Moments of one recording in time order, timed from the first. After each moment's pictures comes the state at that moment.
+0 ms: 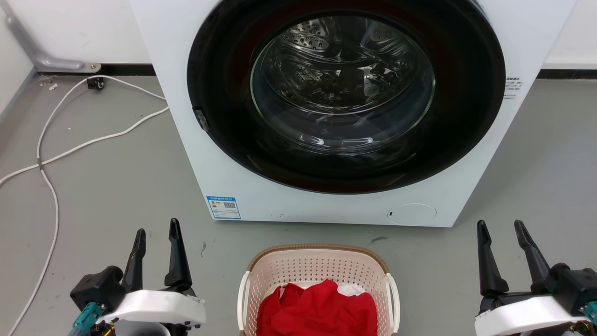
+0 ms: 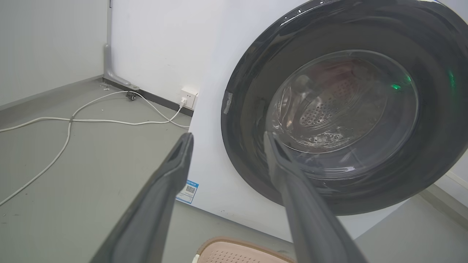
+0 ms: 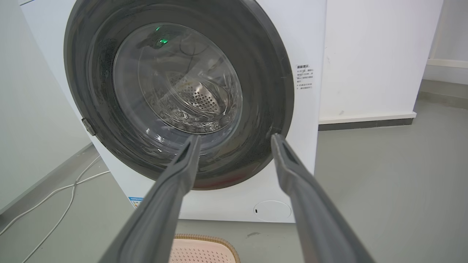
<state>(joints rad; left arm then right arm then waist) 0.01 0.05 -0.01 0.05 -0.42 0.04 -0.19 0.06 -0.05 -0.04 0.01 0.19 0.13 -0.19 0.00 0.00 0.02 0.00</state>
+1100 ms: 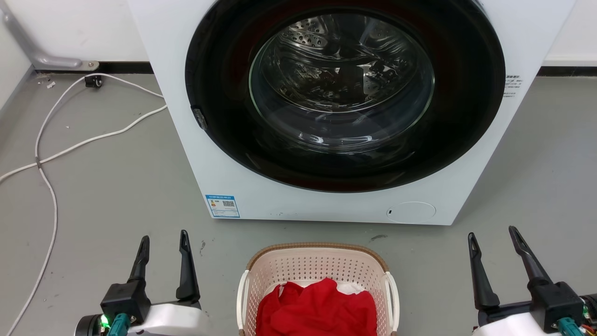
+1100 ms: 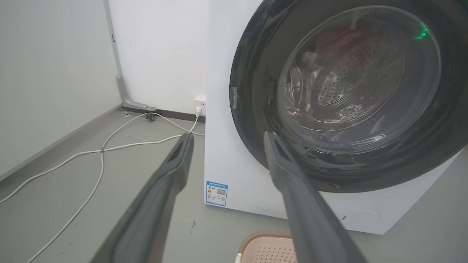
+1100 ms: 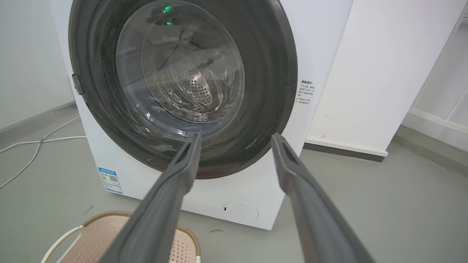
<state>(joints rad) 0.03 0.05 -0.03 0.09 -0.18 0.07 -0.26 0.10 -0.05 -0.04 -0.01 -0.08 0.13 -0.26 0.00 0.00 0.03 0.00</state>
